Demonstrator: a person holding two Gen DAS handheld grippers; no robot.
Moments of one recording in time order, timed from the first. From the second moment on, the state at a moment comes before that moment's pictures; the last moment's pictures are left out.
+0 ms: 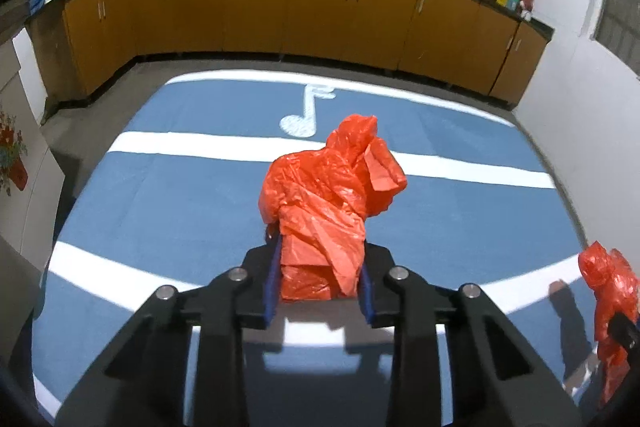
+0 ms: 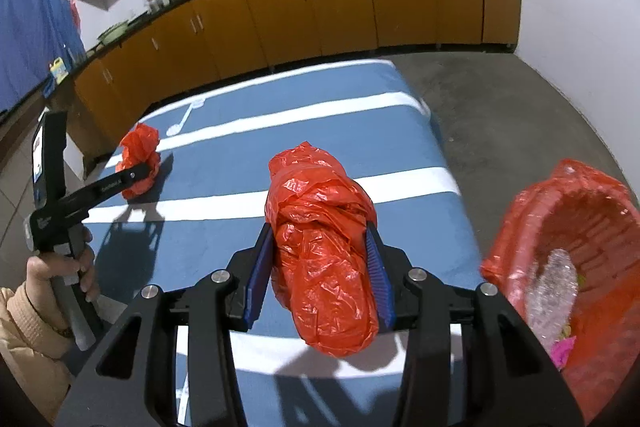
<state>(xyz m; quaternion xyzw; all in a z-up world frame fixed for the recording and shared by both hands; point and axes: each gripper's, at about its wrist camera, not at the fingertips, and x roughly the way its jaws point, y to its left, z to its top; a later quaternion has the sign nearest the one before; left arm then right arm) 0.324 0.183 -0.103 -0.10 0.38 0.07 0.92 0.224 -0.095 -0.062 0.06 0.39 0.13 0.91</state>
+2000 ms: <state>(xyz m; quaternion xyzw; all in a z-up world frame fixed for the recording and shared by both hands) 0.216 -0.154 -0.029 -0.03 0.35 -0.28 0.89 0.095 -0.311 -0.008 0.18 0.24 -0.10 0.95</state>
